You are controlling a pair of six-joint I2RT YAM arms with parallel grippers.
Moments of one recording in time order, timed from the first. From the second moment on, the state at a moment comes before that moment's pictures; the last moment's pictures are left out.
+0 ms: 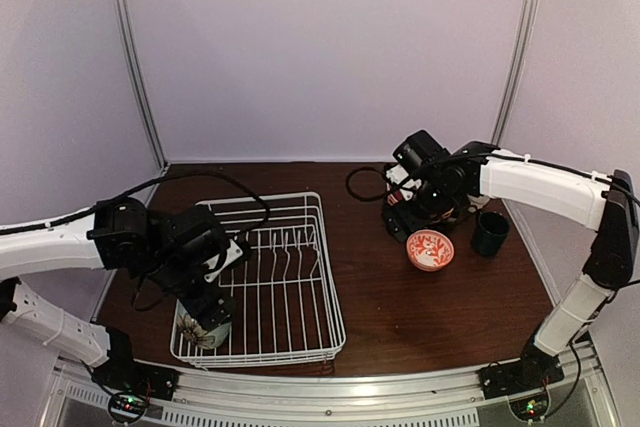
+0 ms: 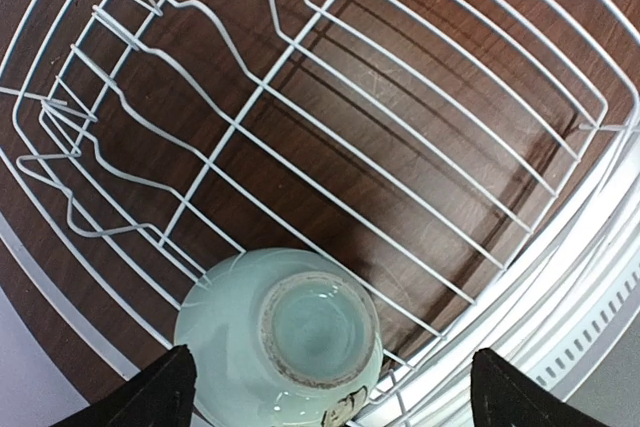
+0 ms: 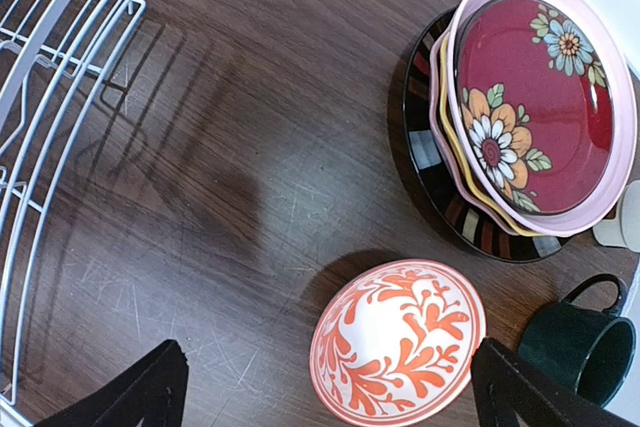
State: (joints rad) left arm -1.12 1.16 1.00 -1.08 -0.17 -0.30; right arm 0.71 1.62 1.38 -0.84 0.22 0.09
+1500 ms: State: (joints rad) left arm -1.20 1.59 1.15 -1.27 -0.37 -0.29; right arm 0.65 1.56 1.28 -0.77 0.09 0.10
